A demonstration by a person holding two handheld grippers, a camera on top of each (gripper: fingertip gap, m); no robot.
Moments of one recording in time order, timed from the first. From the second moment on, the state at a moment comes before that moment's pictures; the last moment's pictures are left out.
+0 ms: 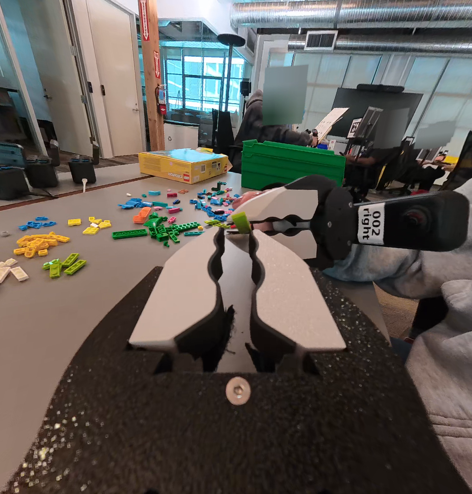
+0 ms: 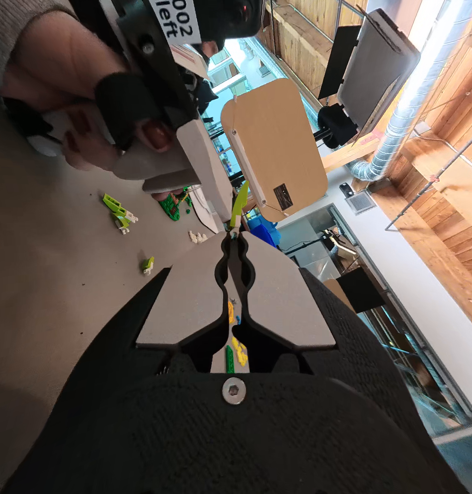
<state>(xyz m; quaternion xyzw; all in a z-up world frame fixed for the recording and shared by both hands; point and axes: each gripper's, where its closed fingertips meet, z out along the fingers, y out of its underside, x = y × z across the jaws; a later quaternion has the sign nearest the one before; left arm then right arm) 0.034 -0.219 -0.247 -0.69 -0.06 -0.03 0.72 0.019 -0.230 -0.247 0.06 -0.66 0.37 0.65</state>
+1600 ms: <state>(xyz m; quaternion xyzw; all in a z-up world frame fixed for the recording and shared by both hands) 0.028 -0.232 -0.246 -0.70 0.00 0.06 0.71 0.009 -0.230 -0.257 -0.10 -0.73 0.43 0.53</state>
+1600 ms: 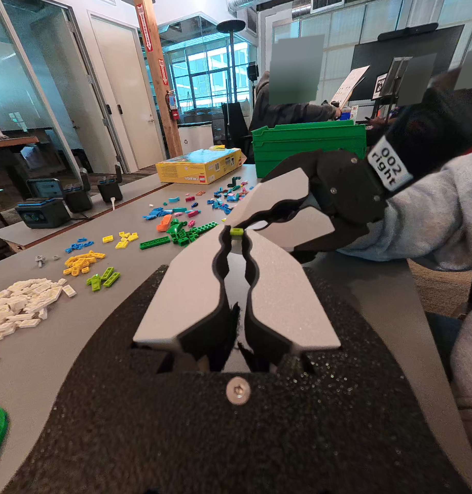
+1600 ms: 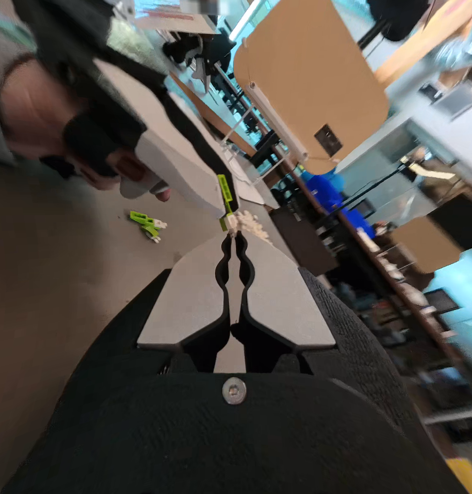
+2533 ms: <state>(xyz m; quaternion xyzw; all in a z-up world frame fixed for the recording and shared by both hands) 0.033 -0.230 -0.286 -0.78 0.11 0.16 0.59 0.022 -0.234 -0.289 0.03 -0.79 0.39 0.47</state>
